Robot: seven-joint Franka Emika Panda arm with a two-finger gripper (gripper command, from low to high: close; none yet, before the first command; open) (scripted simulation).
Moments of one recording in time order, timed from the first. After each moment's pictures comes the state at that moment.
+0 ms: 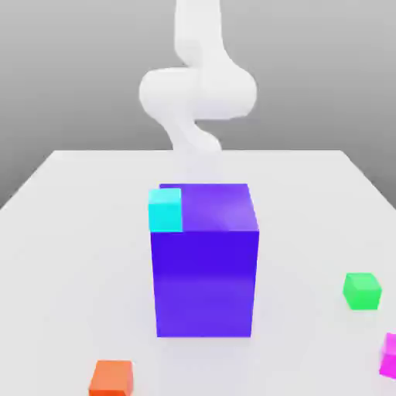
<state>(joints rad) -0.03 -0.71 0.06 -2.29 -0.02 2.32 0.89</state>
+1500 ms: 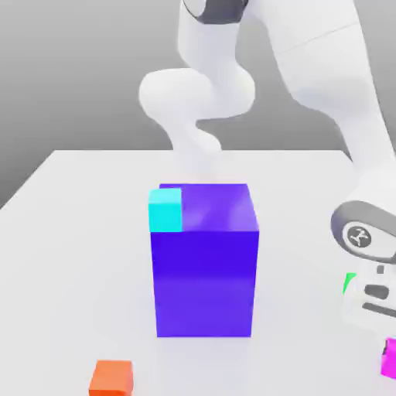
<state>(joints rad) 0.20 0.56 0.38 -2.19 -0.45 2.68 2.16</state>
